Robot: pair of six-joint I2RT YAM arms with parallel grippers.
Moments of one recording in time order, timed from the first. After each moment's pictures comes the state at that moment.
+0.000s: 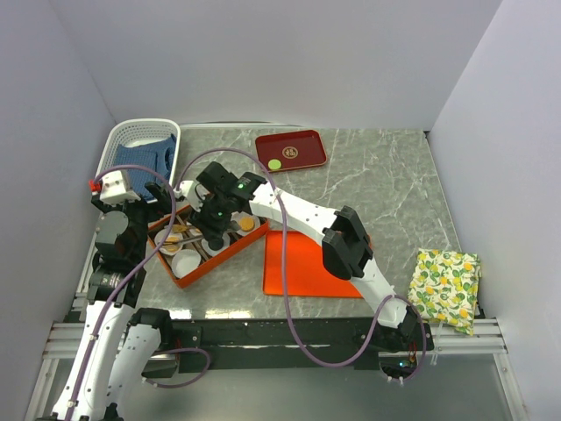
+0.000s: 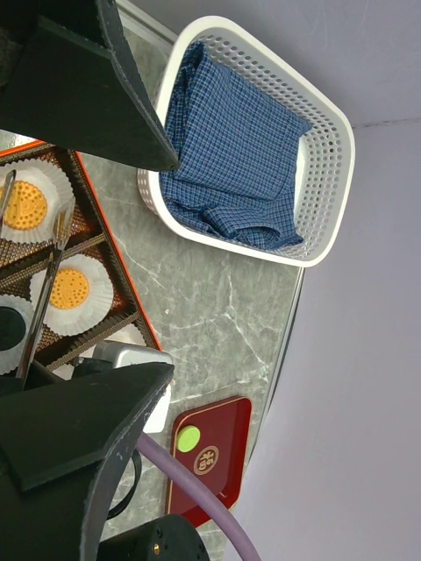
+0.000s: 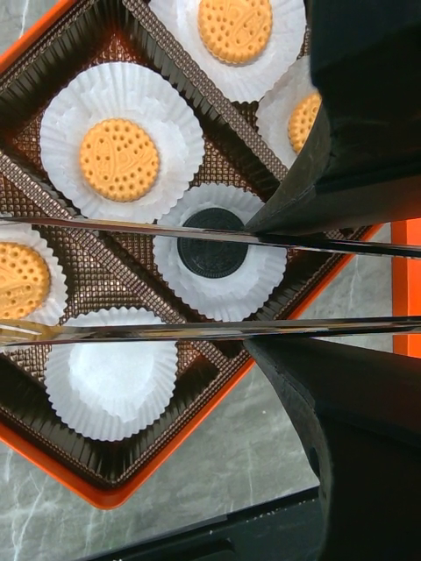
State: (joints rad) left arm -0.10 0.56 0.67 -0.11 -0.23 -0.23; right arm 0.99 2.30 2.18 -0.80 -0.34 -0.25
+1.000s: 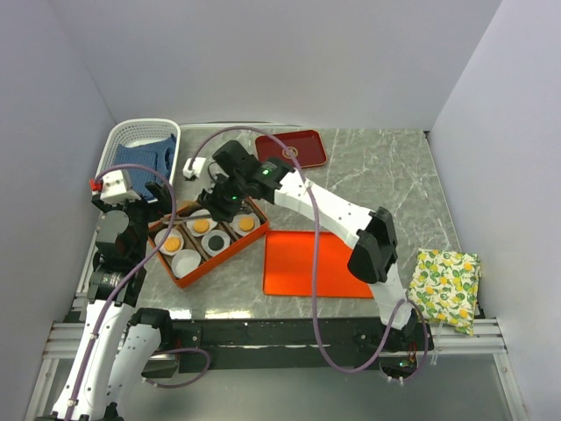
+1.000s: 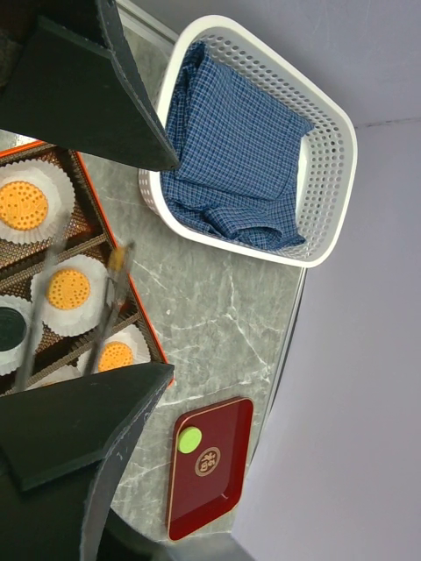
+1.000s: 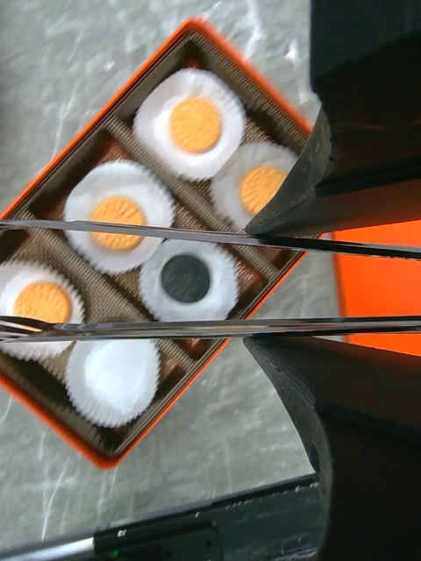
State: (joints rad) left arm -0.10 0.57 0.67 -0.11 -0.23 -0.23; right arm 0.96 2.09 2.12 -0.81 -0.30 -0.30
